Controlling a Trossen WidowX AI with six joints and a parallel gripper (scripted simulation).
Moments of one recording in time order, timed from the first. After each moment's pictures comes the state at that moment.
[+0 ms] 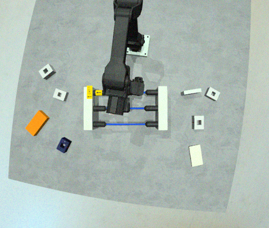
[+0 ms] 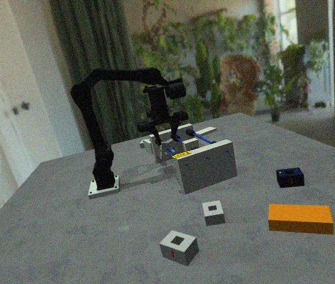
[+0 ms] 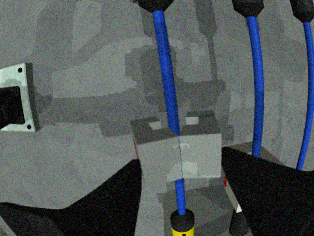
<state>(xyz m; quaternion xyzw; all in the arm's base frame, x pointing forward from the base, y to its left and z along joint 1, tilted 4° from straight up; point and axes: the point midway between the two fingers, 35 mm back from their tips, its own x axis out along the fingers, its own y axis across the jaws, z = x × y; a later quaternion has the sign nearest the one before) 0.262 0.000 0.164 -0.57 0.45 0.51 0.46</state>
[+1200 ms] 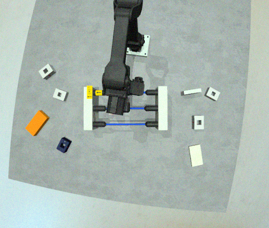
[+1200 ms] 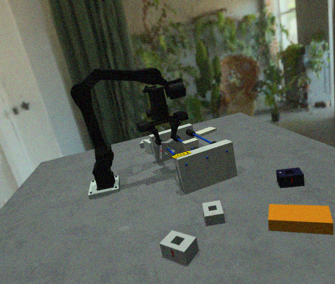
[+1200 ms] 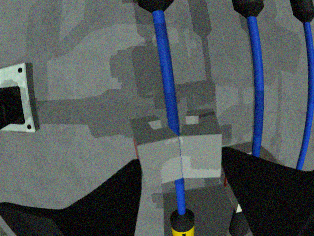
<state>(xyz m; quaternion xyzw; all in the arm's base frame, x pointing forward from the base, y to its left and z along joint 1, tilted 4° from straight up) 0.262 0.000 0.164 -0.57 0.45 0.51 0.46</state>
